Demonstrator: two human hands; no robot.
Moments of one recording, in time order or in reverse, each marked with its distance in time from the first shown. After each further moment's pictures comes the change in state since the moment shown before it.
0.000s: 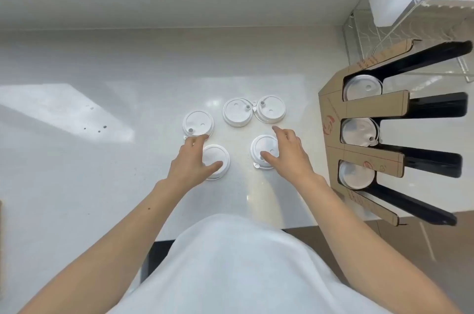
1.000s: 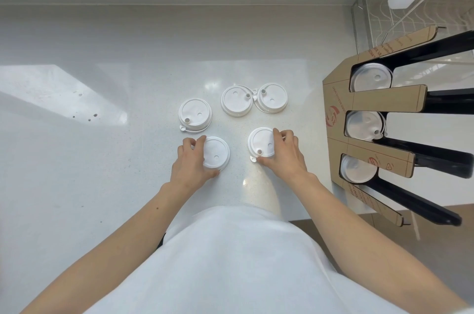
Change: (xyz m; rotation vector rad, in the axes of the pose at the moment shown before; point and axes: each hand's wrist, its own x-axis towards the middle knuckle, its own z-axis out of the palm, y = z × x) left_hand 0.001 -0.017 0.036 0.102 -0.068 -0.091; right_hand 0.005 0.010 0.027 -0.093 -0.111 0.111
